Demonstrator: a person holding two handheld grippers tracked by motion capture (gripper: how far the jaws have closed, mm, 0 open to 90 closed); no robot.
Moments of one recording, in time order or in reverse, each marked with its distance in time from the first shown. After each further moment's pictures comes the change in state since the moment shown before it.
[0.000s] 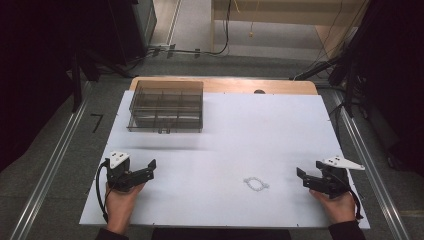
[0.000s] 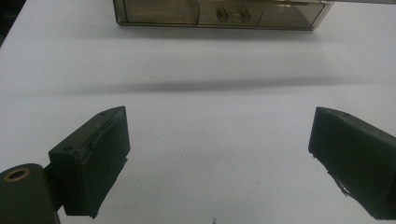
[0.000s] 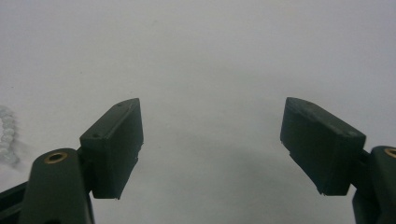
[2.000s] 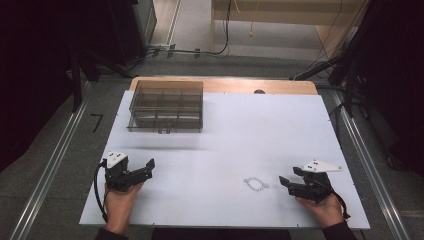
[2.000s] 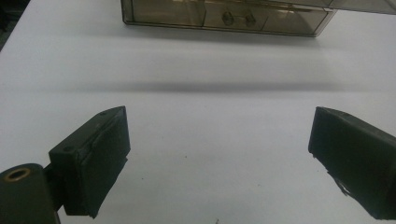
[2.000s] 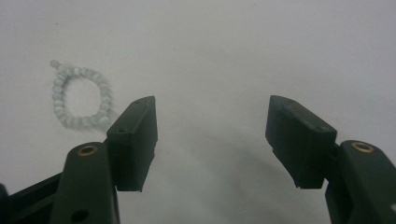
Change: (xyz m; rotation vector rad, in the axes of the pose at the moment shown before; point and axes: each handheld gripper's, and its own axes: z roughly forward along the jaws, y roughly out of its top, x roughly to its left) left arm 0.004 0.000 0.000 -0.004 -0.003 -0.039; right arm 0.042 -0.001 0.009 0.060 0.166 -0.138
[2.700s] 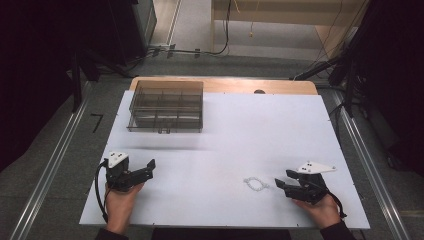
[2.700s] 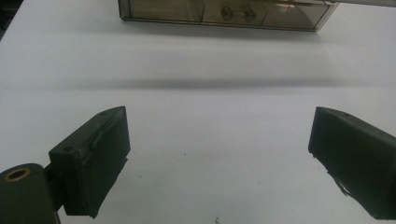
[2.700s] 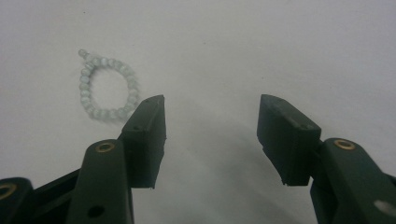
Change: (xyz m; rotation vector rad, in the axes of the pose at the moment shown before) left arm -0.001 0.000 0.002 0.014 -0.002 0.010; right arm 0.009 0.001 0.005 0.024 0.056 -0.038
